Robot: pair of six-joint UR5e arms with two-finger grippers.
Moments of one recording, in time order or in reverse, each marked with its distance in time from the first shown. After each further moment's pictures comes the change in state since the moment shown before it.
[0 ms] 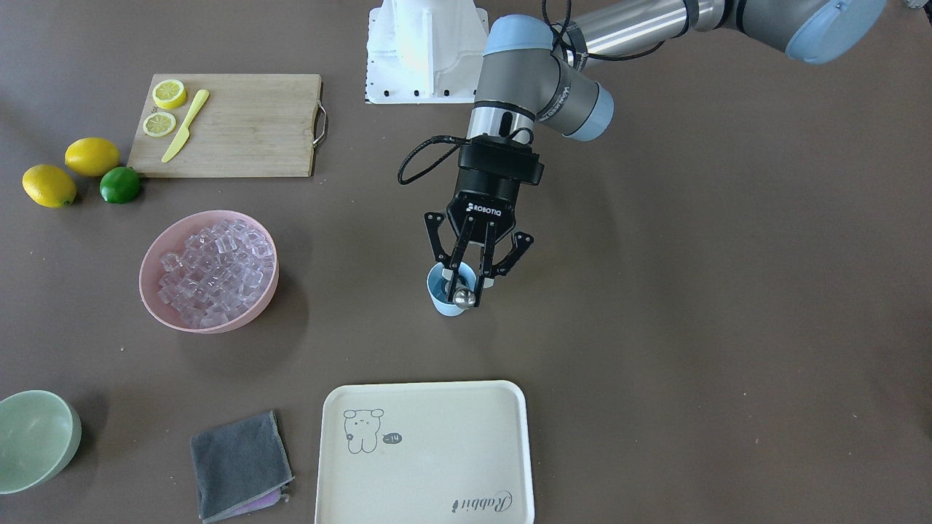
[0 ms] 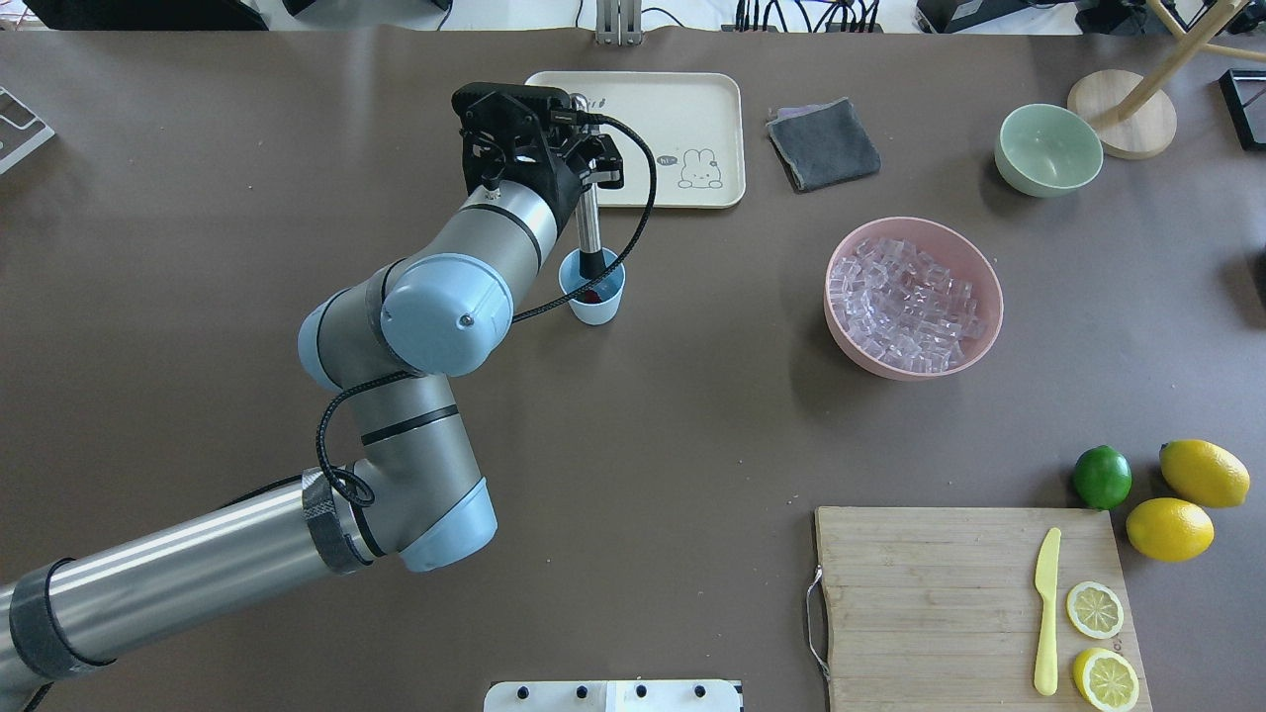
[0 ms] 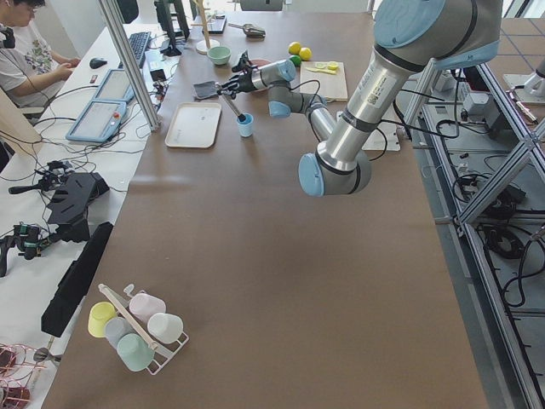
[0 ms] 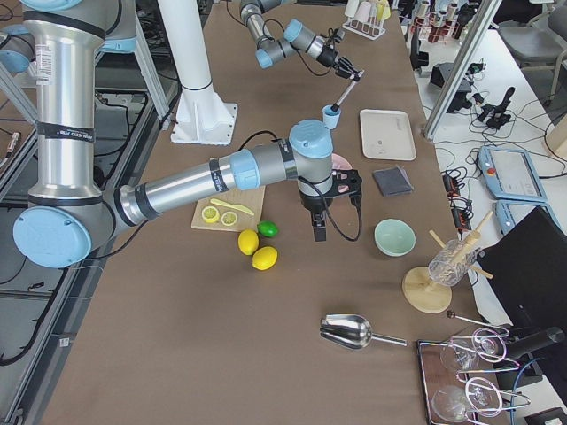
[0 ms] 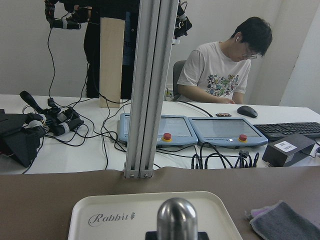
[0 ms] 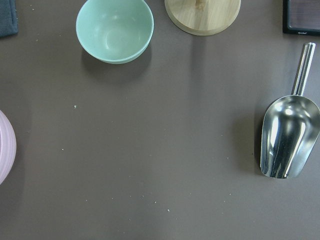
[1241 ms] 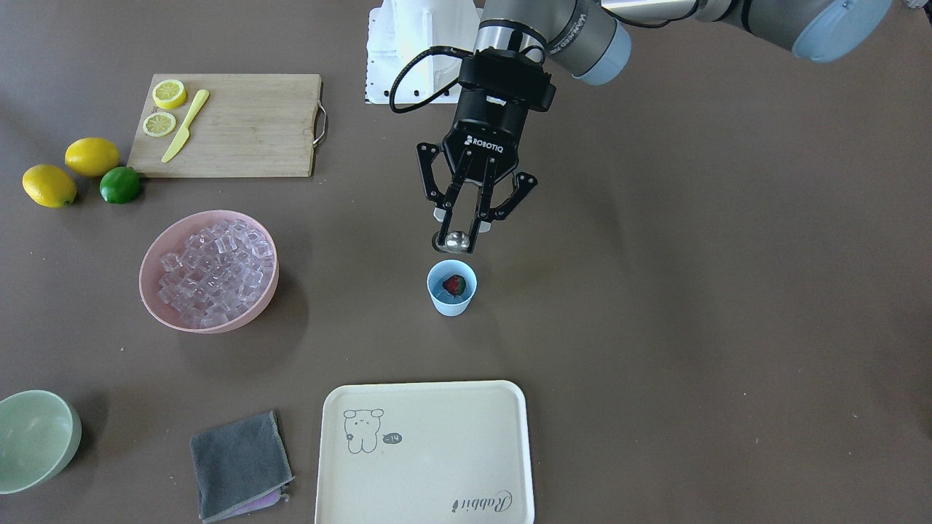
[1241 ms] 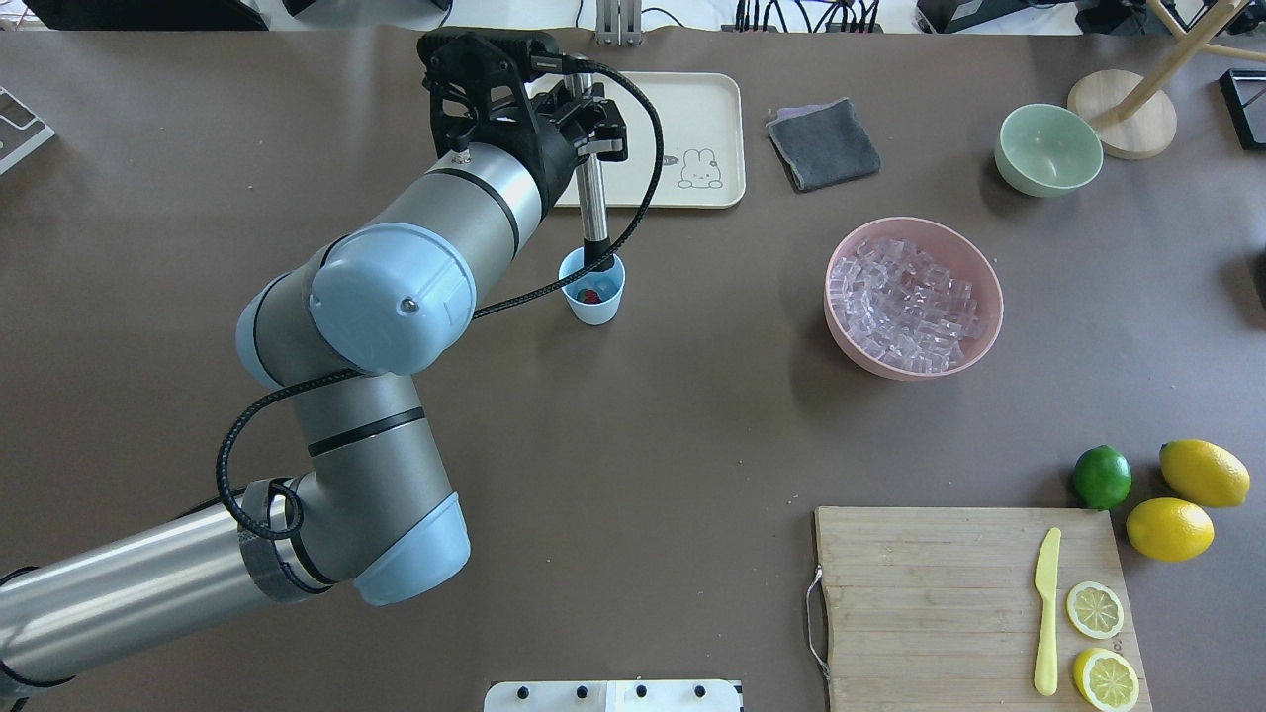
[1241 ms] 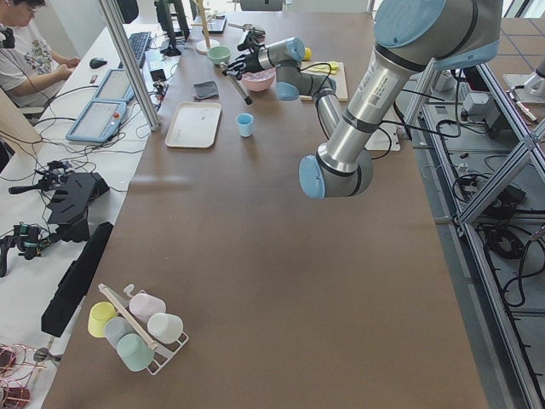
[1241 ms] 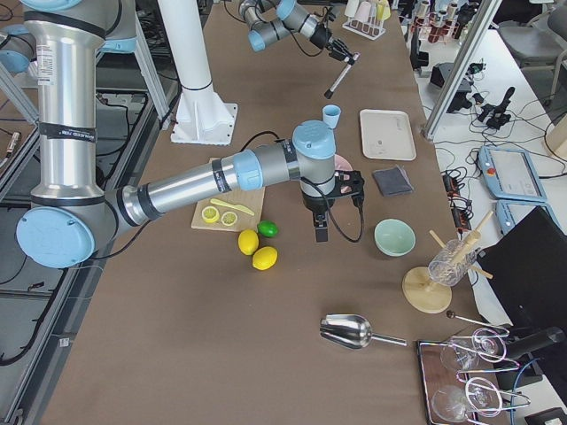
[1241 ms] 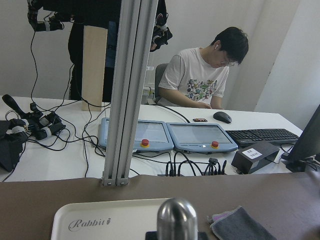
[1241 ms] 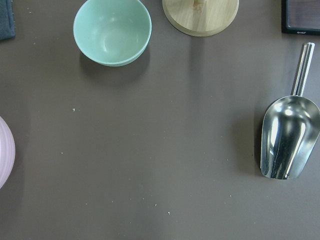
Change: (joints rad) left arm -0.013 0.020 -0.222 0.162 -0.034 0.007; right arm 0.001 0.012 -0.012 -0.003 0.001 0.010
